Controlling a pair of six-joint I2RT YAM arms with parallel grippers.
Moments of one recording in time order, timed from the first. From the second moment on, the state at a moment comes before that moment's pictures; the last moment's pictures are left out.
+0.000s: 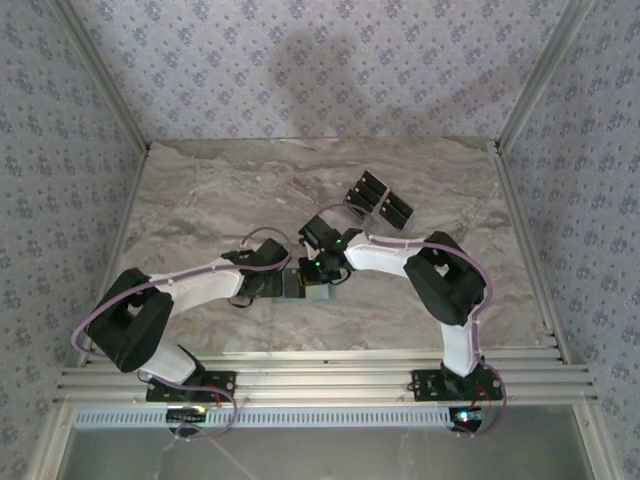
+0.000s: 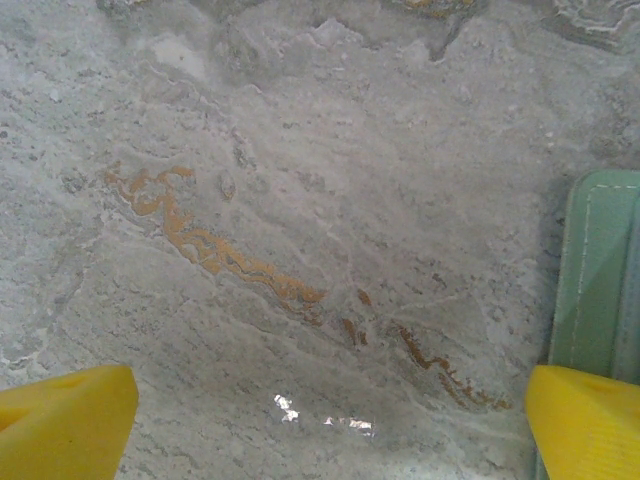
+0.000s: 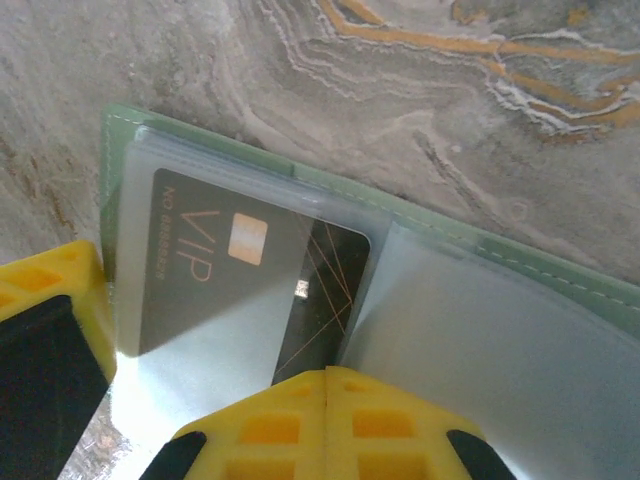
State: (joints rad) left arm -0.72 1.49 0.76 -0.59 -0.39 -0.72; right arm 0.84 1.94 1.24 -0.42 -0.25 0.57
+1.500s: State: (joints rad) left arm -0.72 1.49 0.74 -0.59 -0.39 -0.72; right arm 0.81 1.94 1.21 -0.37 -0.28 0.59
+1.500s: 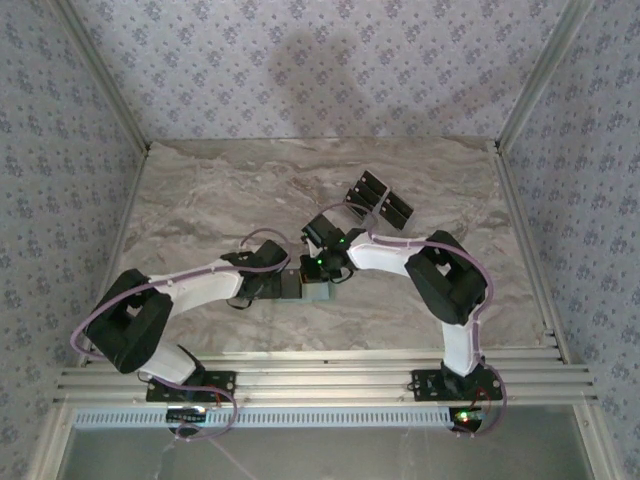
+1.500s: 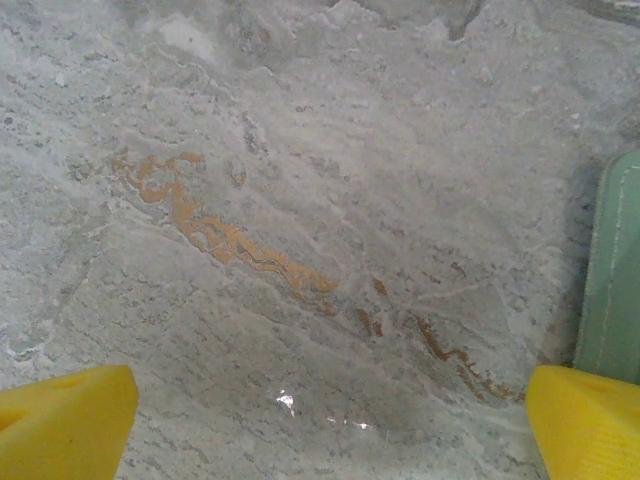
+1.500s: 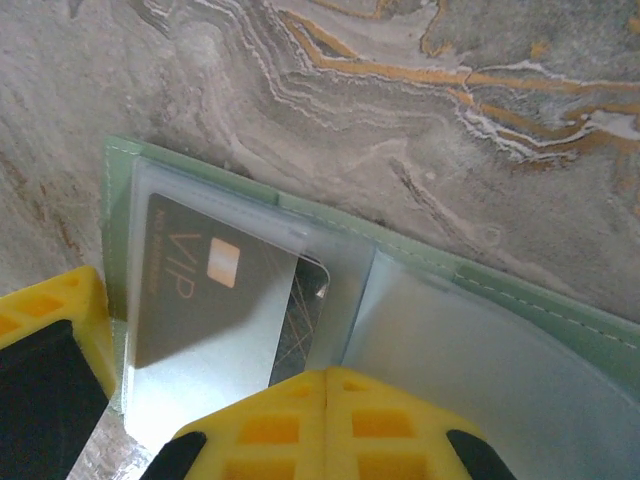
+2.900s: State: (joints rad) left arm -0.72 1.50 0.73 -0.58 -0.39 -0.72; right arm 0.83 1.95 1.23 -0.39 -0.26 0.59
